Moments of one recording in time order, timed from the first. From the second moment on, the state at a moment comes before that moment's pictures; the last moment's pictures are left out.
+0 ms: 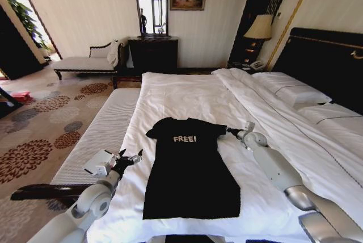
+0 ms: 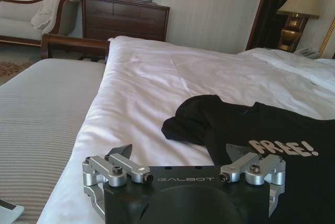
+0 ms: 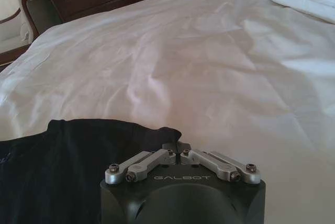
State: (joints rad) left arm 1.44 -0.77 -0.33 -2.11 -0.88 0.16 -0.34; right arm -0.57 0.93 0.14 1.11 1.01 -0.44 0.01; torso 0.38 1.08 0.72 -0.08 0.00
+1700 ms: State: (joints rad) left arm 1.49 -0.80 -0.37 -2.13 -0.86 0.16 -0.33; right arm -0.59 1.00 -0.08 1.41 1.04 -0.45 0.15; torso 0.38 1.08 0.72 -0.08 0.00
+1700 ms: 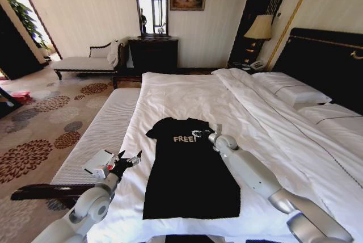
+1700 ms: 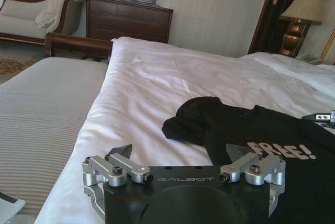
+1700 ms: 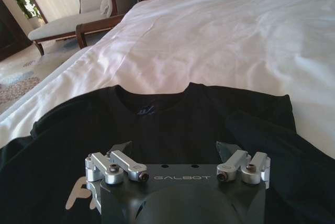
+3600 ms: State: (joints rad) left arm 0.74 -1.01 -0.02 -1.40 -1.18 0.27 -0.19; right arm -1.09 0.84 0.41 1.70 1.08 -0.41 0.24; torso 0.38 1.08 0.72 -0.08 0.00
